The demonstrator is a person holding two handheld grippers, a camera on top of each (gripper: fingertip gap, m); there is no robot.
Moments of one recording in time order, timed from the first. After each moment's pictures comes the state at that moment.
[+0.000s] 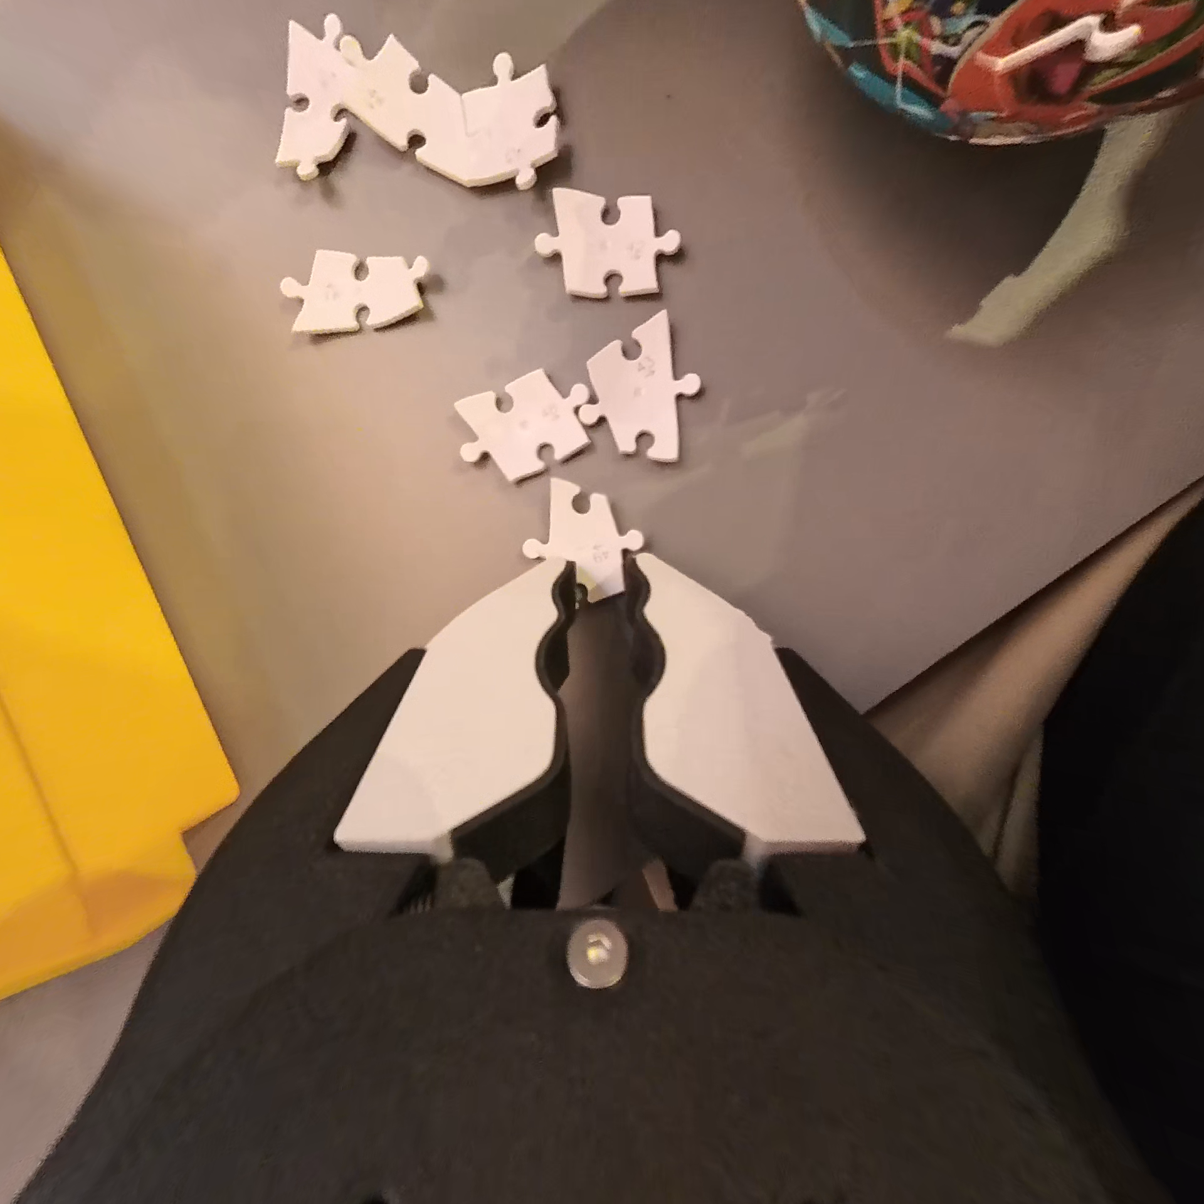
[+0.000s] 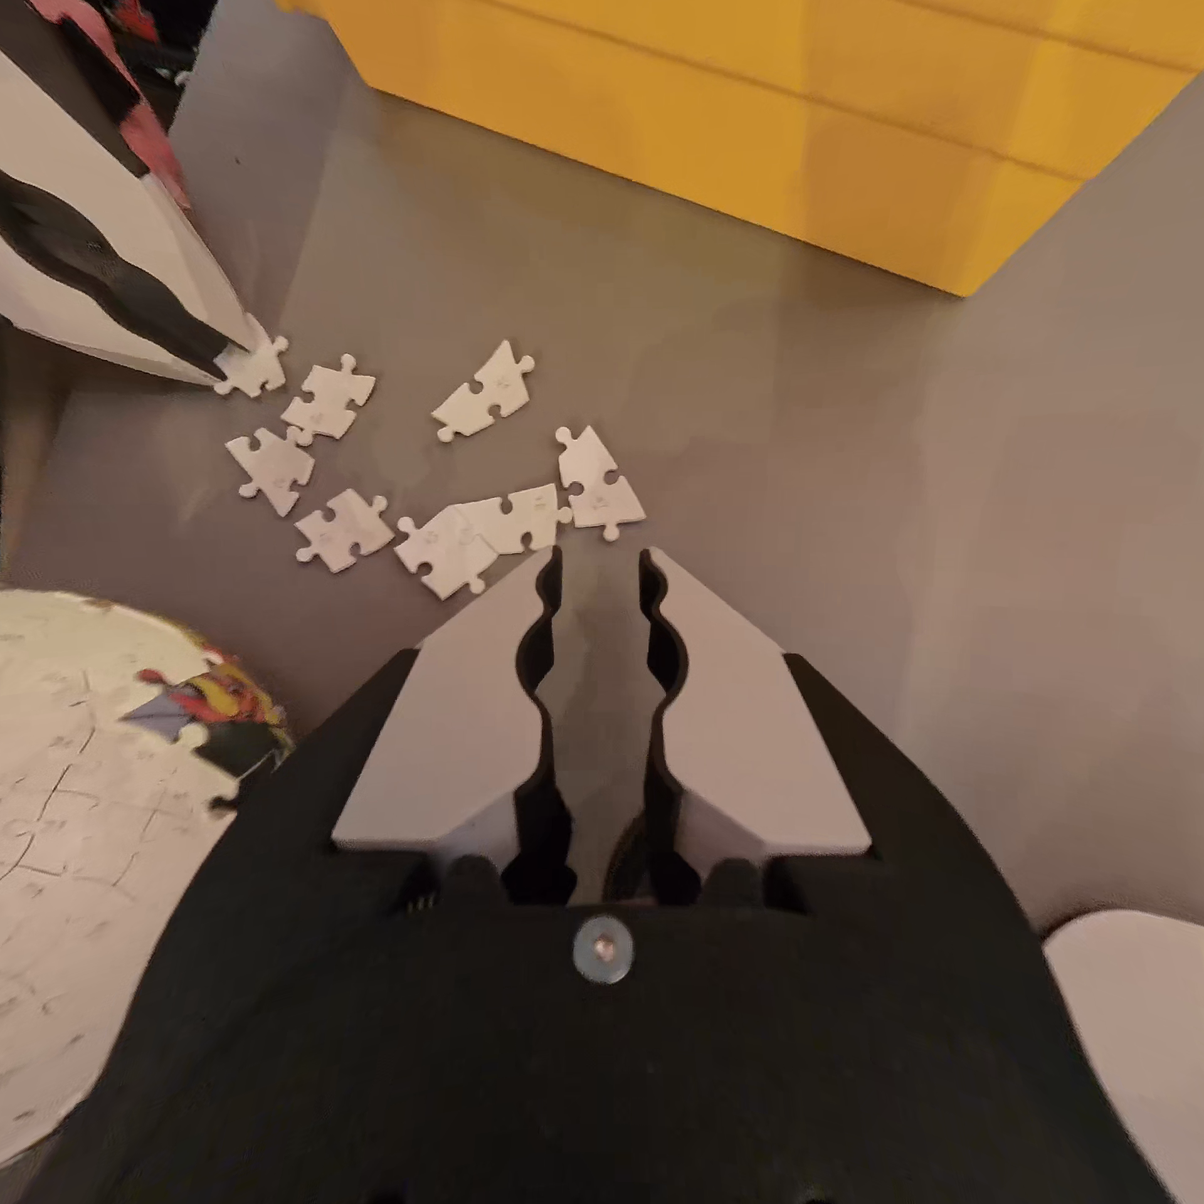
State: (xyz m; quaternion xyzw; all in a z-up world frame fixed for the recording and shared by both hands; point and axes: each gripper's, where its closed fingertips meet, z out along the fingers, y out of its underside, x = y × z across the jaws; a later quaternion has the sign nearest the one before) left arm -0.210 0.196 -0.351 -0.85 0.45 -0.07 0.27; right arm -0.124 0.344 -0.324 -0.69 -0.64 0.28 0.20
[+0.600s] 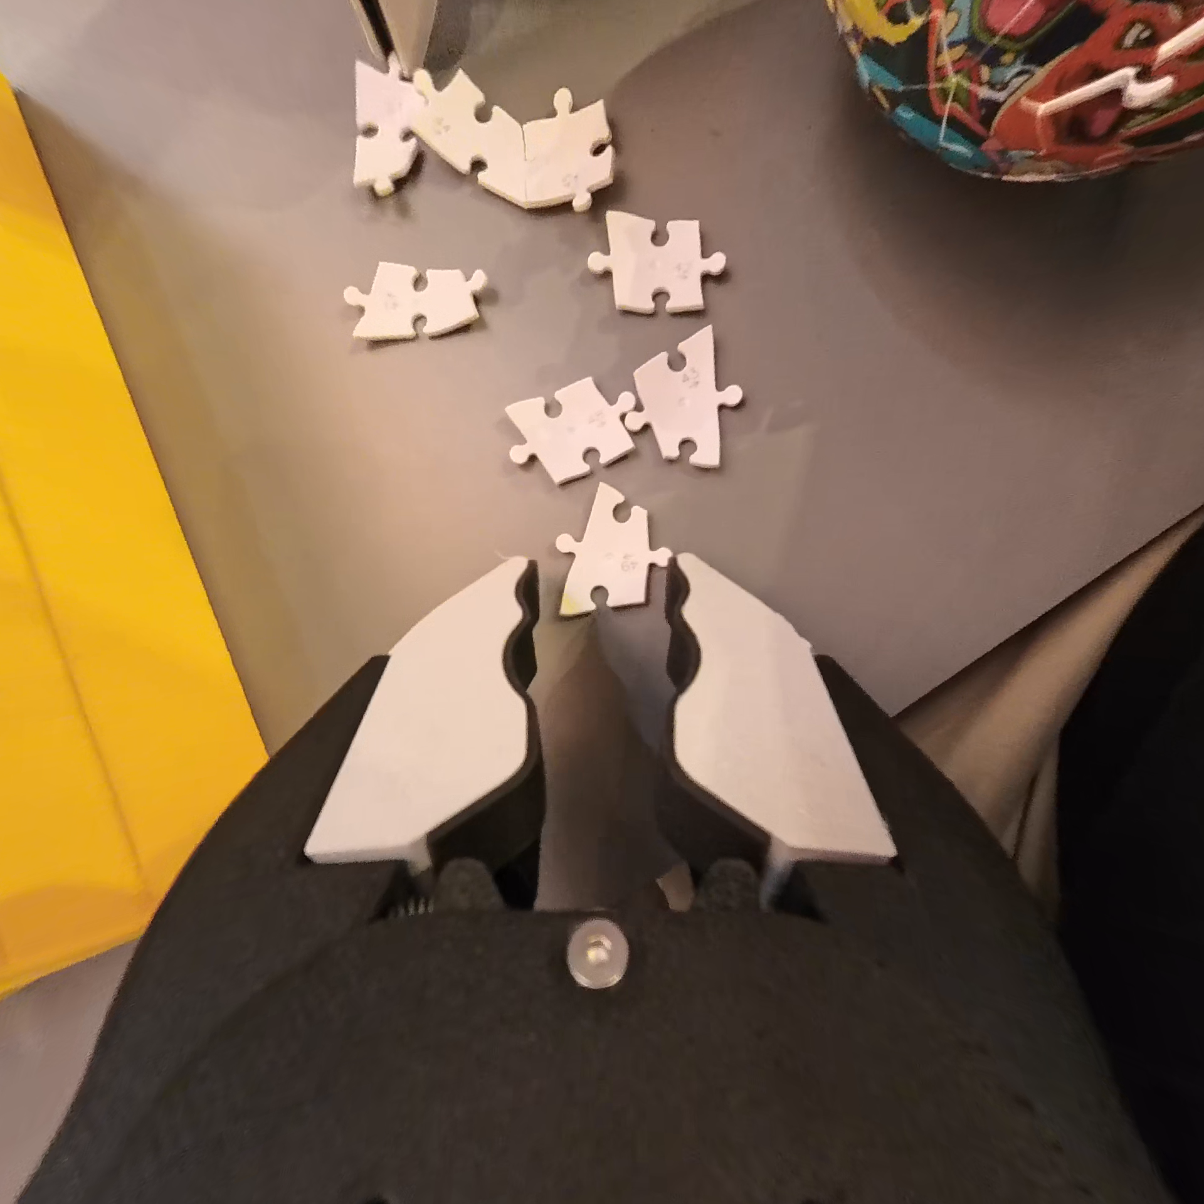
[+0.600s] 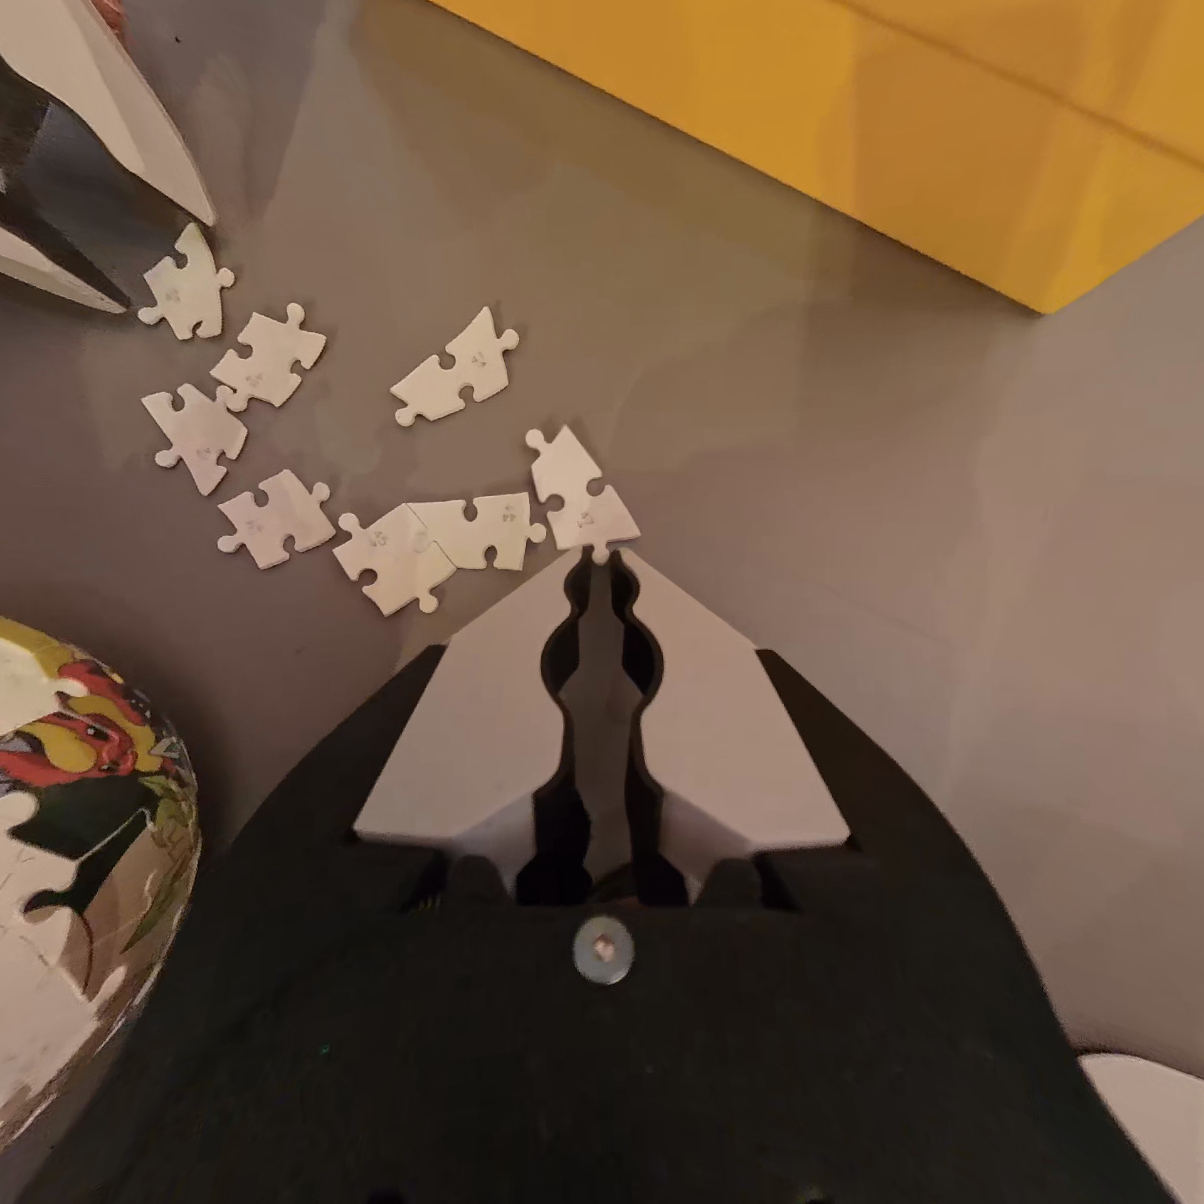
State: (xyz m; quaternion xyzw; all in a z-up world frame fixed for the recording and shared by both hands) left arm -0.217 0.204 -0.344 -0.85 0.44 -0.08 0.29; right arm -0.138 0.347 -0.350 -0.66 -0.68 0.27 0.18
